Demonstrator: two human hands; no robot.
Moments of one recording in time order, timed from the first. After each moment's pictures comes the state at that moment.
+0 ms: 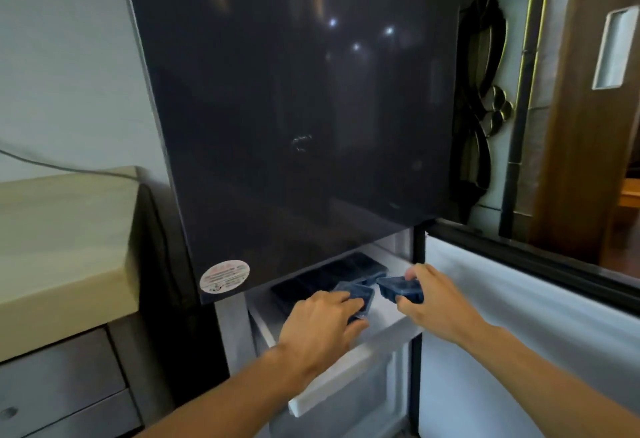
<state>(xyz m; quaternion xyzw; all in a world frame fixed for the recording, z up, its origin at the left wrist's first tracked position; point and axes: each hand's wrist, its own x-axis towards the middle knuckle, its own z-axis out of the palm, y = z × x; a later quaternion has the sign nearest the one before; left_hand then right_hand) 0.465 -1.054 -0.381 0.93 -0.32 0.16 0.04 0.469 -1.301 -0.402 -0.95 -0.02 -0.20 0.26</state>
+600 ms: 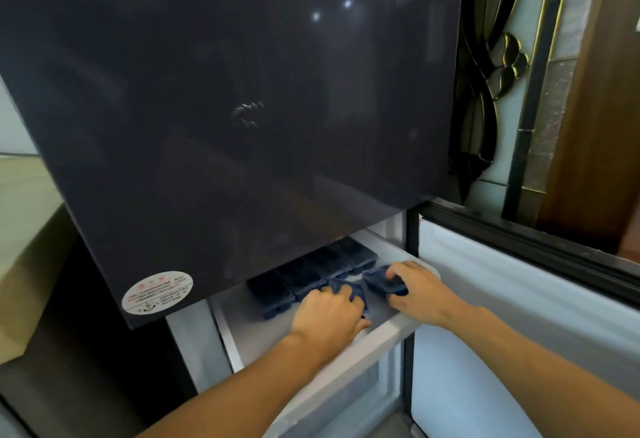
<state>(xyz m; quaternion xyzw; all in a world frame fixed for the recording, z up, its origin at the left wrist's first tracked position) 0.535 -1.122 -0.419 0.93 -0.32 0.10 -0.15 0.549 -1.338 -0.442 -0.97 -0.04 -0.07 0.22</state>
